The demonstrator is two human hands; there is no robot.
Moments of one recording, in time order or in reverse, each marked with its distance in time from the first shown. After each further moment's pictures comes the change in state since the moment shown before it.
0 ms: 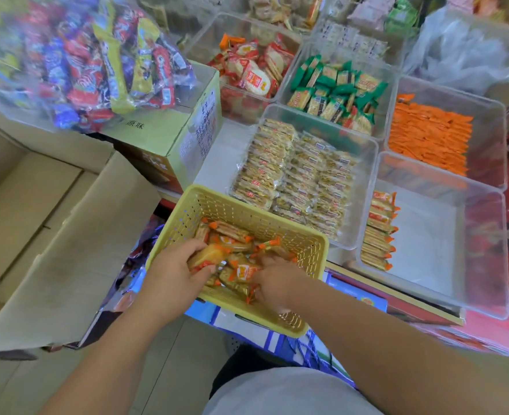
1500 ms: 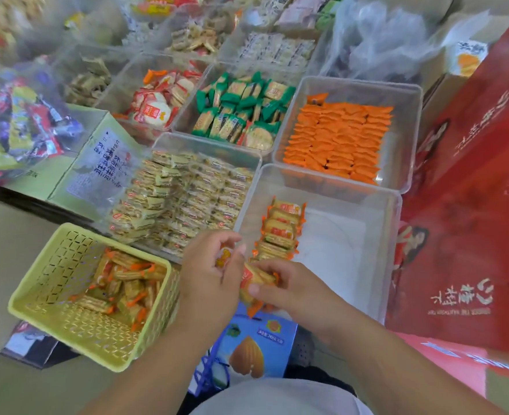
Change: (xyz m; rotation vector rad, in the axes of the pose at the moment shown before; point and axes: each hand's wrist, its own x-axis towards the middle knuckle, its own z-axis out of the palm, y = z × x) left_hand 0.023 0.306 0.230 -0.118 0.360 0.231; right_hand -0.172 0.276 0.048 1.667 0.304 -0.342
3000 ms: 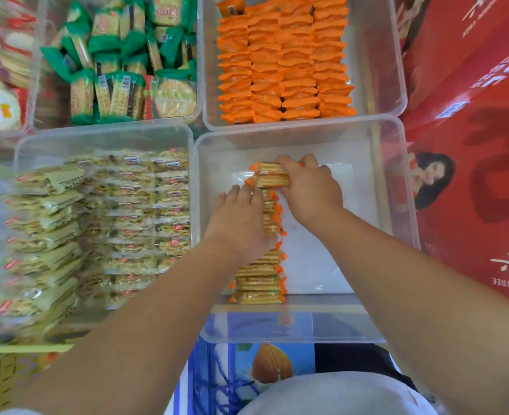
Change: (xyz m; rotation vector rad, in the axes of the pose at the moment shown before) left_hand 0.128 -0.090 0.157 0.944 -0.998 0.371; right_hand 0.152 0.056 -0.130 -1.042 0.785 0.231
